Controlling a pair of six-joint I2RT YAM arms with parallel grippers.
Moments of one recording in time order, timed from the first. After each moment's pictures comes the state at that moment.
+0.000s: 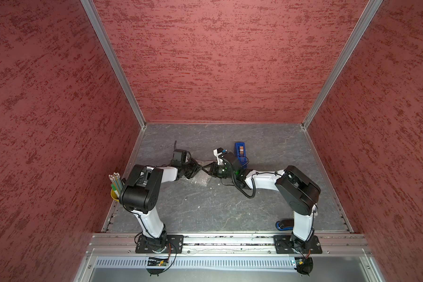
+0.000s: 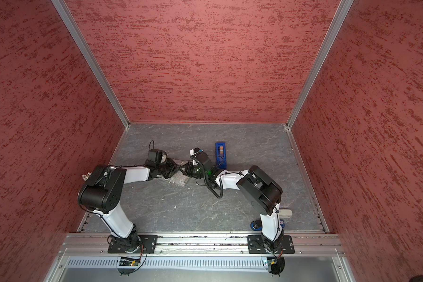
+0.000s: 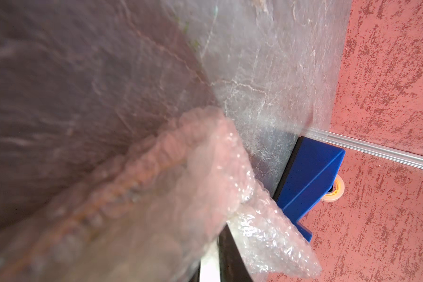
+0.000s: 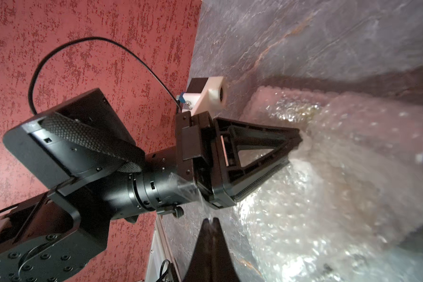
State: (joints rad) left arm -0.20 1.76 0.77 0.14 0.45 -1.12; right arm 0.80 1.93 1.05 0.51 -0.33 1.08
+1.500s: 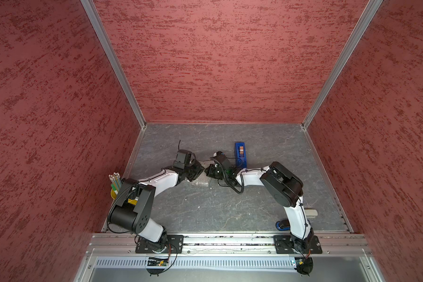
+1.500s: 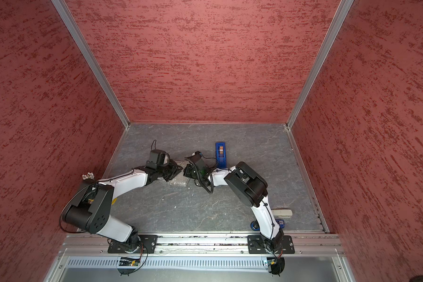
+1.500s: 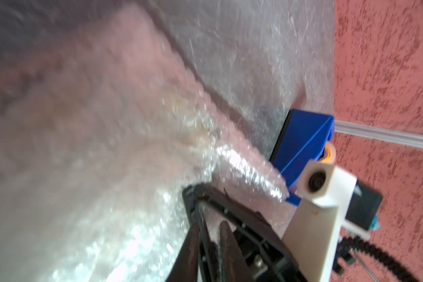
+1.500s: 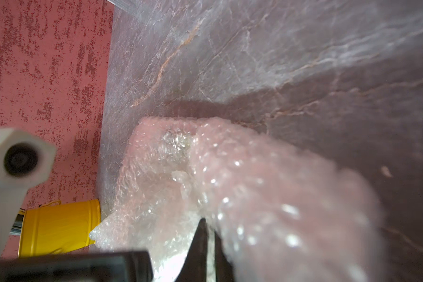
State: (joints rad) left arm -0.33 1.53 0.73 -0.04 0.33 -1.15; right arm 0.80 2.13 1.21 0.32 -0.13 1.01
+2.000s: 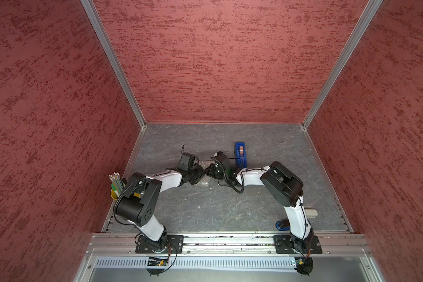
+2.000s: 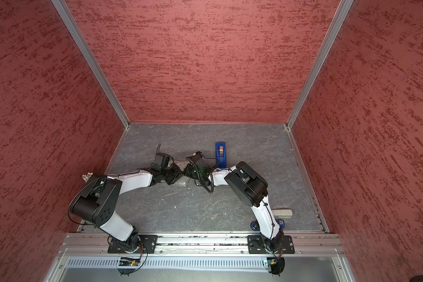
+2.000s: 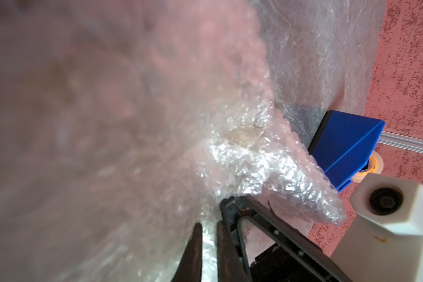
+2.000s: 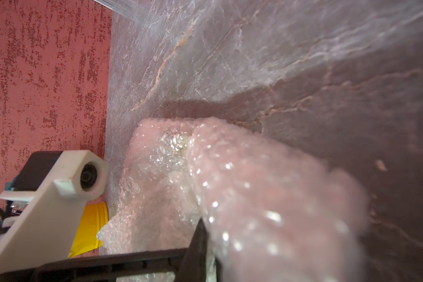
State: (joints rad) left arm -0.35 1.63 0.73 0.00 0.29 -1.19; right arm 0.80 2.13 1.21 0.32 -0.15 1.06
